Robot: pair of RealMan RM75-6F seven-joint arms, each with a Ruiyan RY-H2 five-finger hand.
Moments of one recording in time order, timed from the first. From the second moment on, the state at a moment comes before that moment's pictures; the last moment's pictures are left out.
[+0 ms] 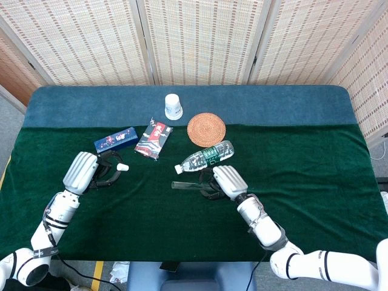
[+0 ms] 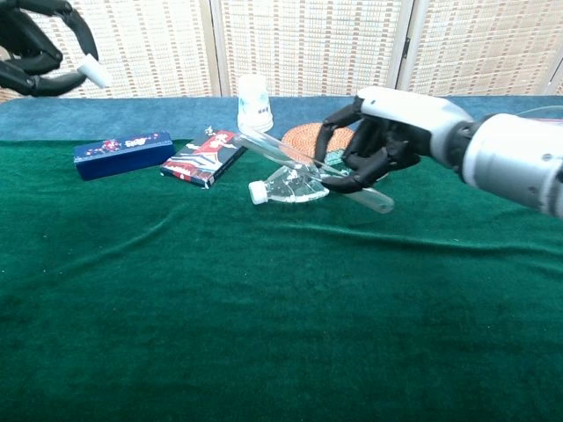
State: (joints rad) left arm -0.55 -1.24 -0.20 -1.64 1.49 1.26 -0.26; right arm 0.70 -1.54 0.29 -1.74 -1.03 0.92 -0.13
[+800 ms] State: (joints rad) left arm -0.59 -1.29 -0.18 -1.73 1.58 1.28 -0.15; right arm 0.79 -1.73 0.36 -1.67 -0.92 0.97 -0.06
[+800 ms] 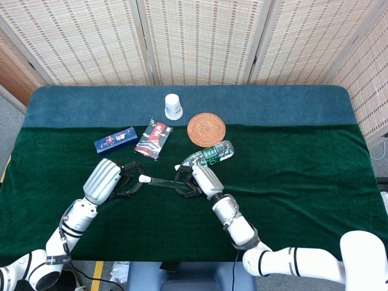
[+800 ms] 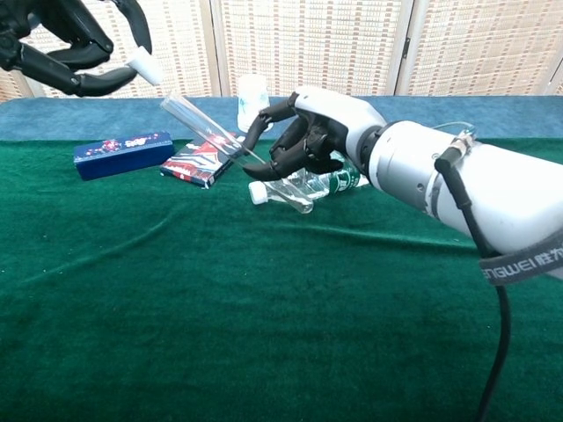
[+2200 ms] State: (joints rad) left arm -0.60 -1.33 -0.19 -1.73 1.54 1.28 -0.16; right arm 0.81 -1.76 0.38 -1.66 -0.94 0.98 -0.01
